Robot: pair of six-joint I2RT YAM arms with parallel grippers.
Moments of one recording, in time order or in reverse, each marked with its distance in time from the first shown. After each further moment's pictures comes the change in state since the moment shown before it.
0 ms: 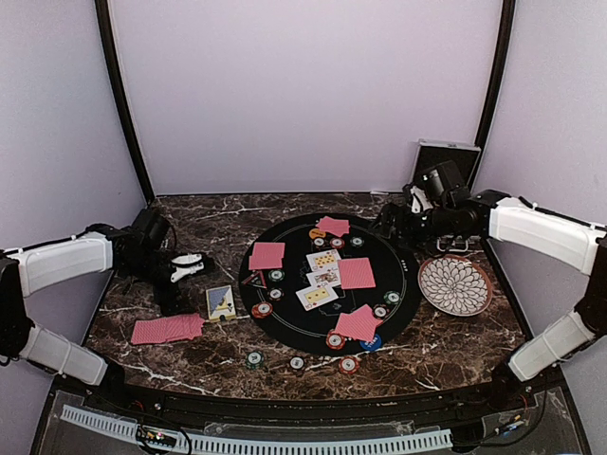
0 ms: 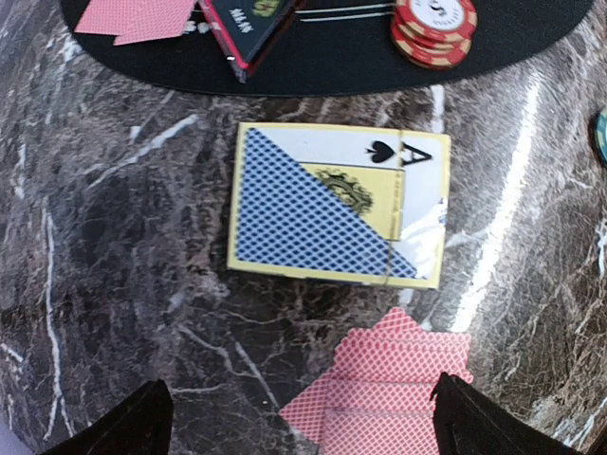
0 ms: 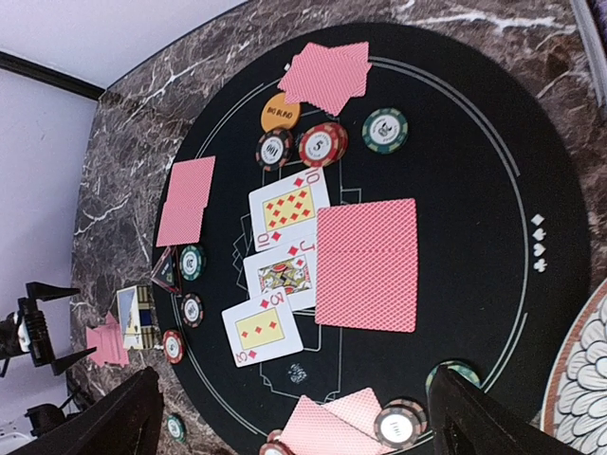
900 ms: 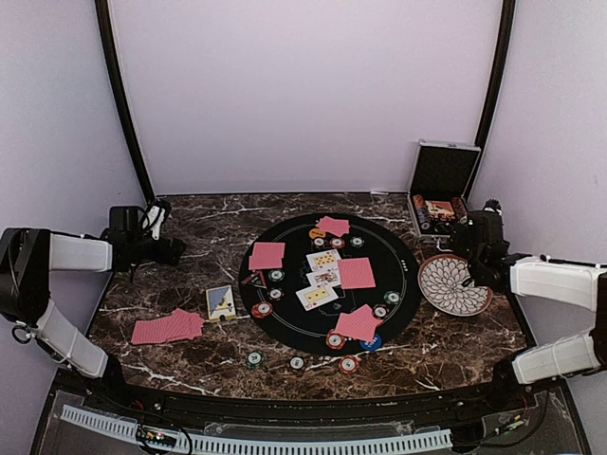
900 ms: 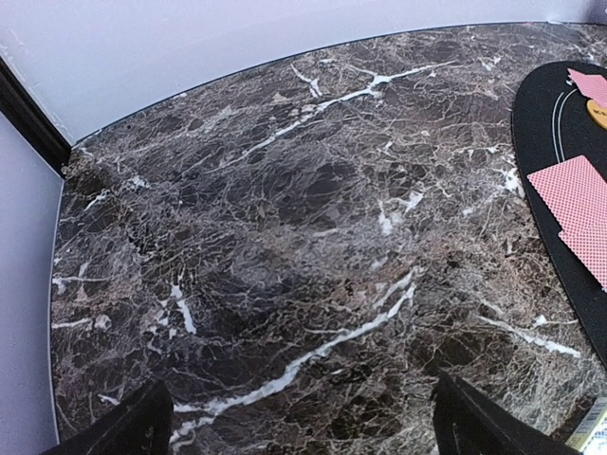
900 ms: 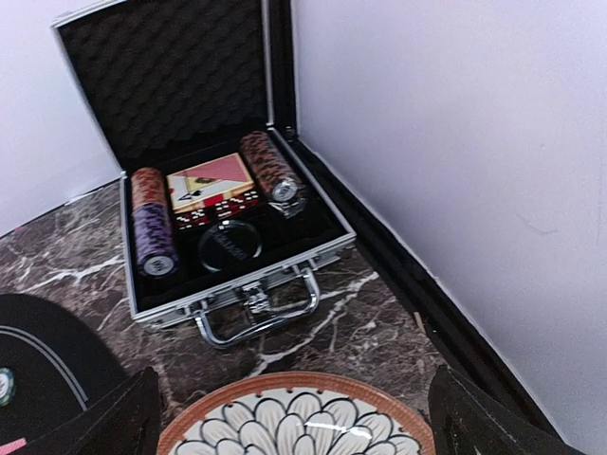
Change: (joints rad) left arm 0.301 0.188 -0.060 0.790 -0.055 -0.589; right arm -0.217 -0.229 -0.535 0.575 0.890 -0.267
